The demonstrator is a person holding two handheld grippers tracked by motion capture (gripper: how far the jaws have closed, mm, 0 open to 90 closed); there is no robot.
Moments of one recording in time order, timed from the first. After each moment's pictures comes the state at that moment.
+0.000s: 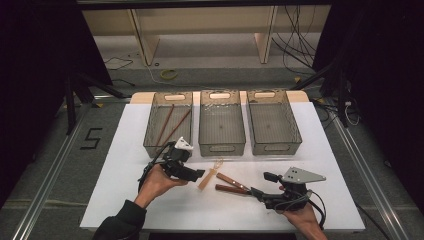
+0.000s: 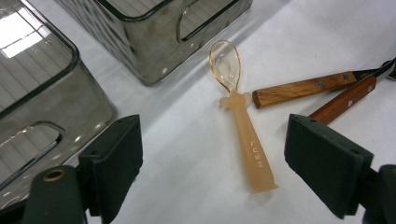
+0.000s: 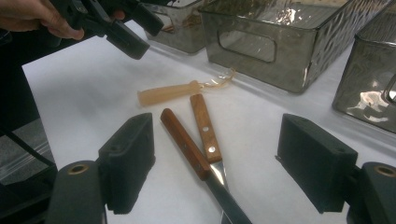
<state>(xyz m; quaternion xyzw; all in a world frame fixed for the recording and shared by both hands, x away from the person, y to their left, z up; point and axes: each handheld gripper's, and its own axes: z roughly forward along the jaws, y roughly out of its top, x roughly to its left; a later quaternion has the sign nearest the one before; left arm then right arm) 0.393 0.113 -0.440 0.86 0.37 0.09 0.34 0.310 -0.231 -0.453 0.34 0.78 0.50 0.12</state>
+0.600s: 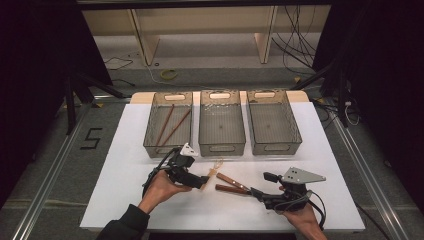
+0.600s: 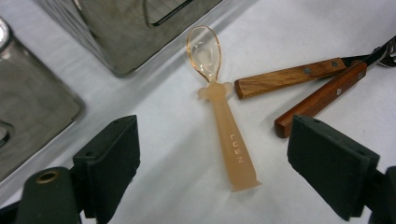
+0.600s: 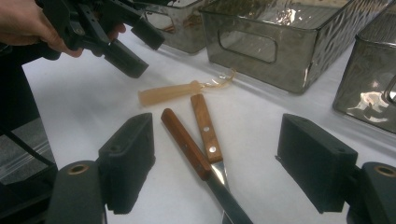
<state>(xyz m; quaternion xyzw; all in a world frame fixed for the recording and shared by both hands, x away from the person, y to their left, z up) 0.383 0.100 -0.452 0.87 0.36 0.08 0.34 0.309 -0.230 -0.453 0.34 0.79 0.50 0.12</state>
